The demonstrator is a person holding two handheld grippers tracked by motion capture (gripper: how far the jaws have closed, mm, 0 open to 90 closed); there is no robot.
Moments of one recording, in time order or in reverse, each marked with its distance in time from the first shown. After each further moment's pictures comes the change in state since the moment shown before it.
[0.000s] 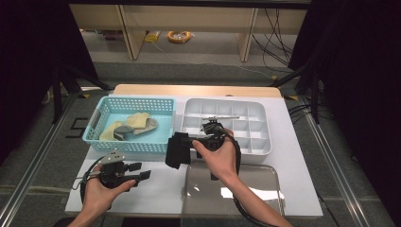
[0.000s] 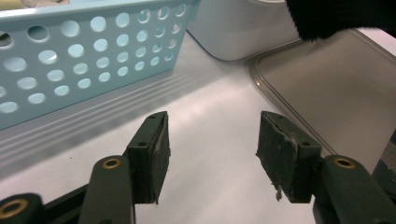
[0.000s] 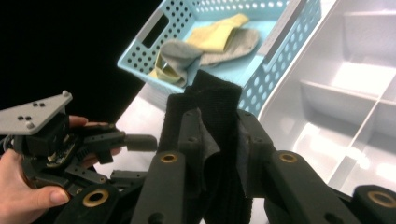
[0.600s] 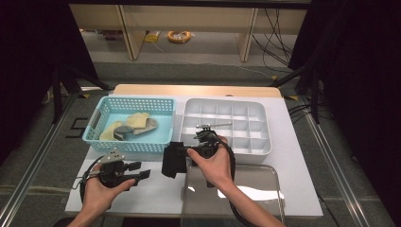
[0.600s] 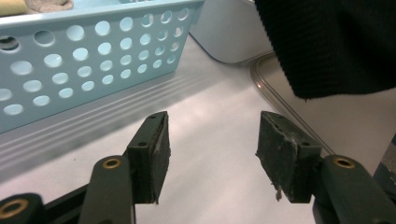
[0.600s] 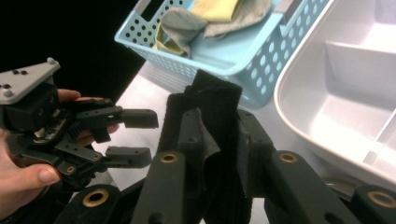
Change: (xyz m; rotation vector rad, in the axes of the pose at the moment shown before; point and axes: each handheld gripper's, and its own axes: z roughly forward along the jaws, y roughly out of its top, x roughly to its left) left arm 0.000 0.002 -0.001 -0.009 0.001 0.000; right arm 0.004 -0.018 0.017 0.067 0.004 0.005
